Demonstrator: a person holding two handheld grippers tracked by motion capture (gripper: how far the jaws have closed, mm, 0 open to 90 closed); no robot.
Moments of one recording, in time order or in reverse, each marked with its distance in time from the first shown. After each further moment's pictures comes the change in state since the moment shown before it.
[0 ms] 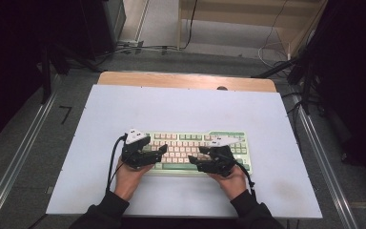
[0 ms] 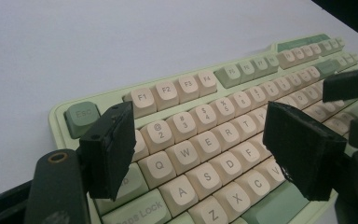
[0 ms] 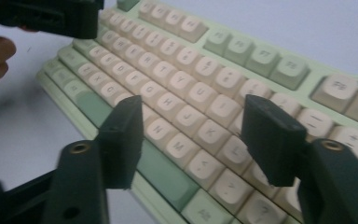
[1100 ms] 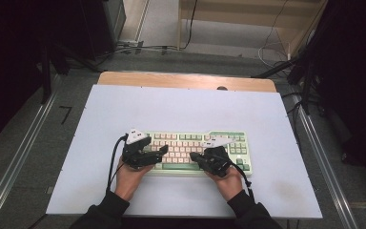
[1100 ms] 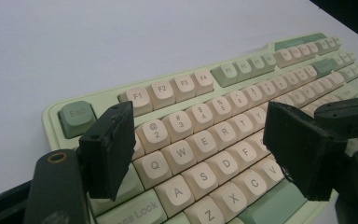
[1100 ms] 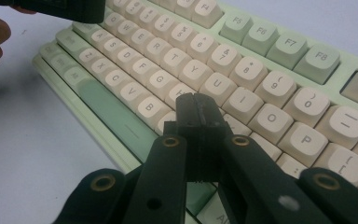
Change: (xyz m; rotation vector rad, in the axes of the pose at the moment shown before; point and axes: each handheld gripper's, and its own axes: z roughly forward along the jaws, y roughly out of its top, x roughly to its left) left arm -0.001 0.000 0.002 0.004 -0.010 0.002; right arm 0.011 0.000 0.012 0.056 -0.006 -0.030
